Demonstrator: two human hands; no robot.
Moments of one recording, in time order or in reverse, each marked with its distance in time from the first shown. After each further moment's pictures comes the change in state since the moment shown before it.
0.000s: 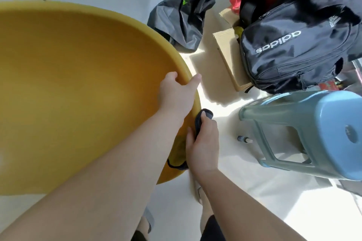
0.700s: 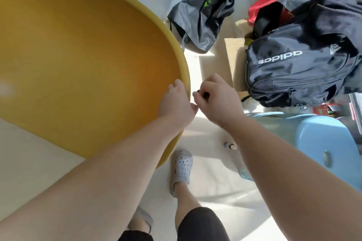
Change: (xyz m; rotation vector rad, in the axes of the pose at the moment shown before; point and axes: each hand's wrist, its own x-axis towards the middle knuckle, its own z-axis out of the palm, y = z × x) left_hand -0.076 -0.034 0.046 0.685 0.152 0.150; right_hand 0.087 -0.001 -0.117 -0.266 -0.335 -0.595
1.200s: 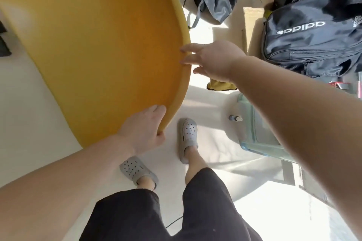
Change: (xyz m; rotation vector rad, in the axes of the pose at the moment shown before) left_hand -0.157 -0.178 -0.020 0.235 -0.269 0.334; right_hand 0.004 -0.081 0.014 -0.691 -0.576 -0.573
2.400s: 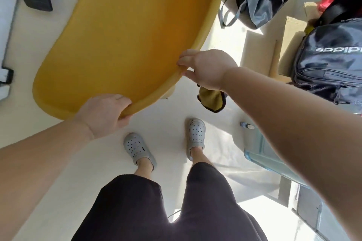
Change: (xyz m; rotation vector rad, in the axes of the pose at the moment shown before) left_hand -0.110 -0.090 0.002 0.132 0.155 -0.264; right_hand 0.039 -0.099 -0.001 0.097 0.031 -0.158
